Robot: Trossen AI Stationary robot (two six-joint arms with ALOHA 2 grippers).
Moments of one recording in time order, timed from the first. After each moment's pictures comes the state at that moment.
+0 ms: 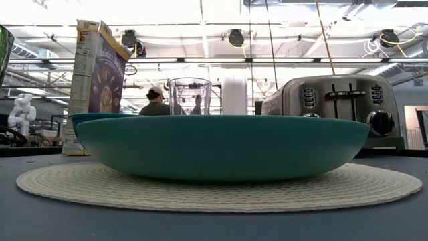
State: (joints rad) left arm -0.65 1.09 0.63 0.65 -1.05 0.08; right arm 1.17 1.53 0.80 -0.65 -0.16 1.53
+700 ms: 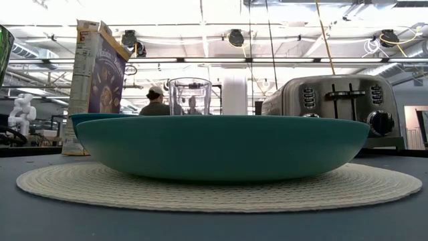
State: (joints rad) left arm -0.65 1.09 0.63 0.65 -1.05 0.07; right arm 1.10 1.42 0.80 -0.66 -0.24 1.48
